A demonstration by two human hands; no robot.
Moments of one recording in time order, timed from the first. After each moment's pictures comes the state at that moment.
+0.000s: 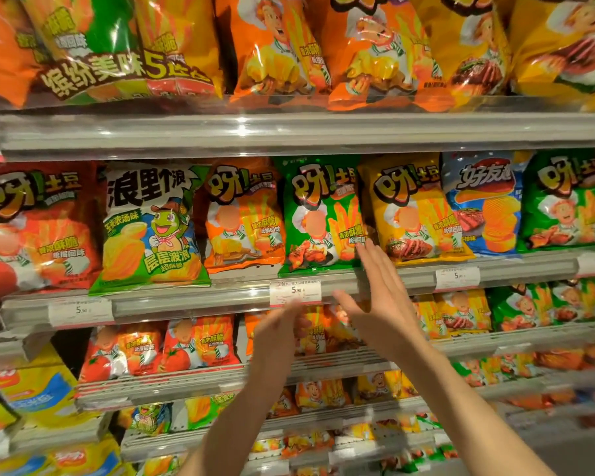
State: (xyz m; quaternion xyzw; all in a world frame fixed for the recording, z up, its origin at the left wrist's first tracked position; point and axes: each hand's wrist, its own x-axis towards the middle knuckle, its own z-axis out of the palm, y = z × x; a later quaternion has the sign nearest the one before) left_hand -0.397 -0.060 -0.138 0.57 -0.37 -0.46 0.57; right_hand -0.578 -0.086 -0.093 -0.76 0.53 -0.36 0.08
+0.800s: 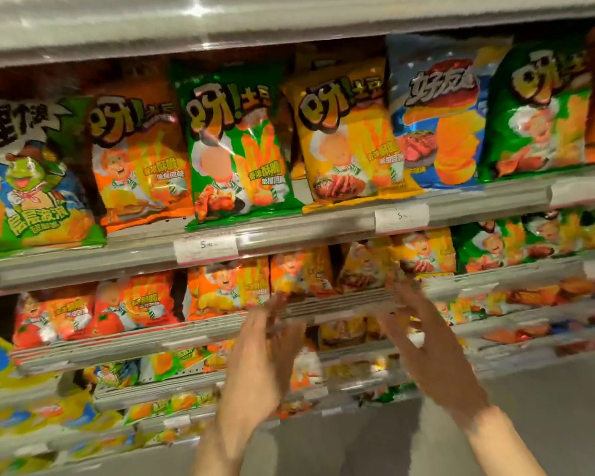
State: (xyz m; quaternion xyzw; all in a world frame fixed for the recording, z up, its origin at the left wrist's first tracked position) left_hand -0.495 0.002 -0.171 0.63 -0.61 -0.25 0.40; right_hand -0.745 -0.026 -0.185 -0.63 0.60 -0.39 0.30
